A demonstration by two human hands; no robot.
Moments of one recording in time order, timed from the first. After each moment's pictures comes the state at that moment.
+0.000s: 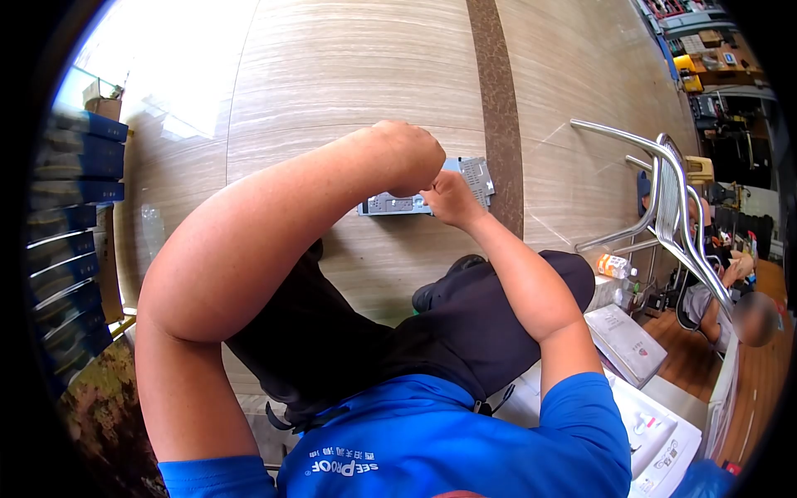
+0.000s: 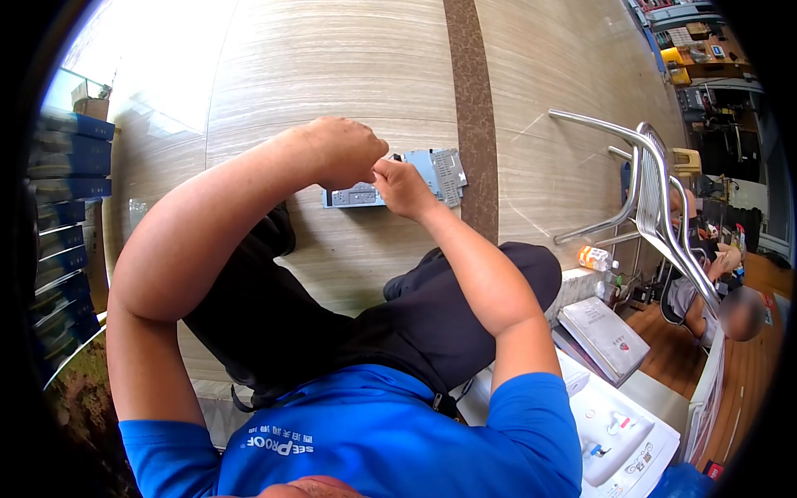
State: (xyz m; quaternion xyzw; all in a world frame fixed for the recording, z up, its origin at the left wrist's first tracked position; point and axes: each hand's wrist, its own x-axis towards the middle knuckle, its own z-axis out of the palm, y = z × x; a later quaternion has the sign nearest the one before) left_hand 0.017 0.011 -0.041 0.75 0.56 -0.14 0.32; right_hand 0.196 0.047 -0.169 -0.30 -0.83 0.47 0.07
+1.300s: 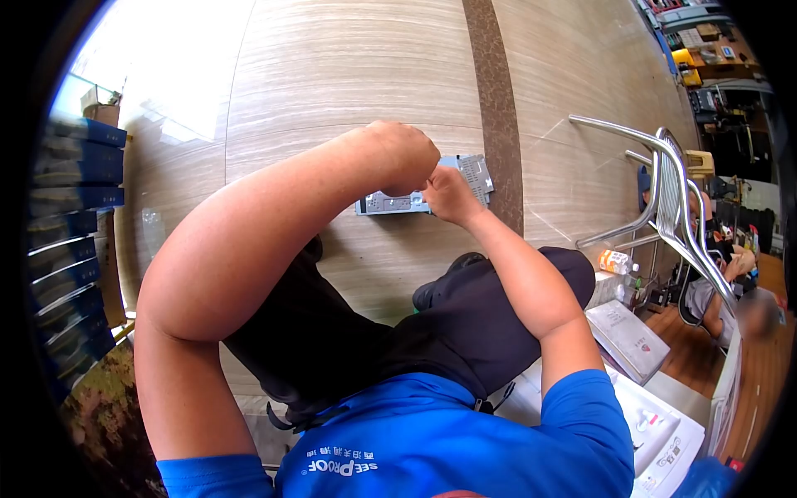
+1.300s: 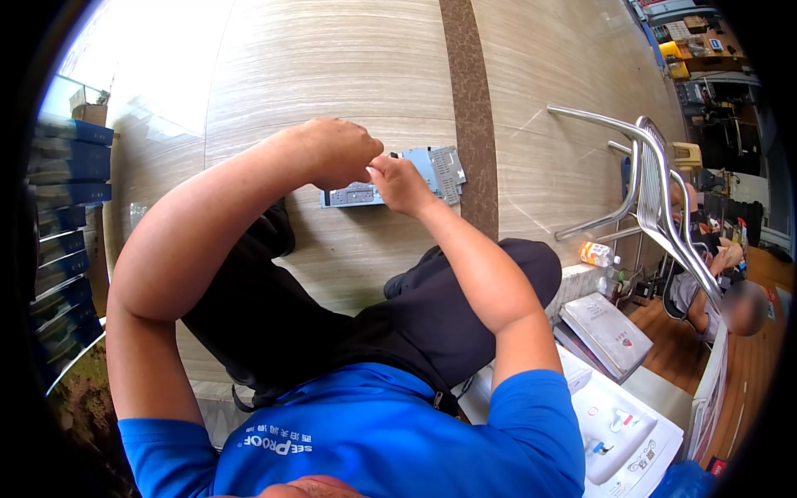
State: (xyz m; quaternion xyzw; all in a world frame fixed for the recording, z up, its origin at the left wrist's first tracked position) left_hand 0.019 0.010 -0.035 0.74 0.57 -0.14 0.34; right_hand 0.194 0.049 -0.167 -0.31 -0.83 0.45 0.09
